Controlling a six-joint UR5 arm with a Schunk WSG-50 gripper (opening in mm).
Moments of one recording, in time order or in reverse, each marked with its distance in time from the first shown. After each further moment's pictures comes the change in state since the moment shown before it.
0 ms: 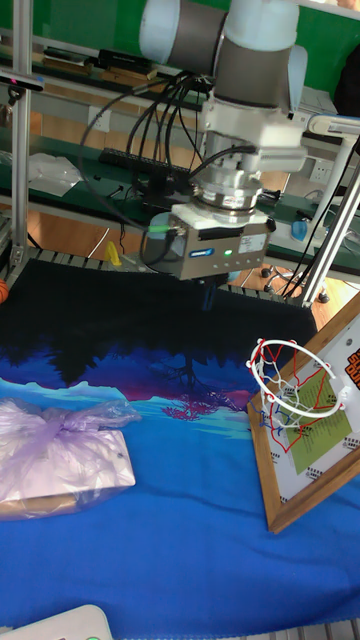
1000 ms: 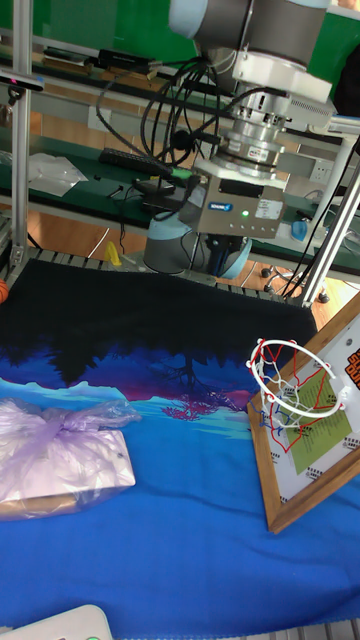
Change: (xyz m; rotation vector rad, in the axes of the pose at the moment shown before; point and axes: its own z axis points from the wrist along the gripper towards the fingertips) arm 0.026 0.005 -0.048 0.165 0.014 0.066
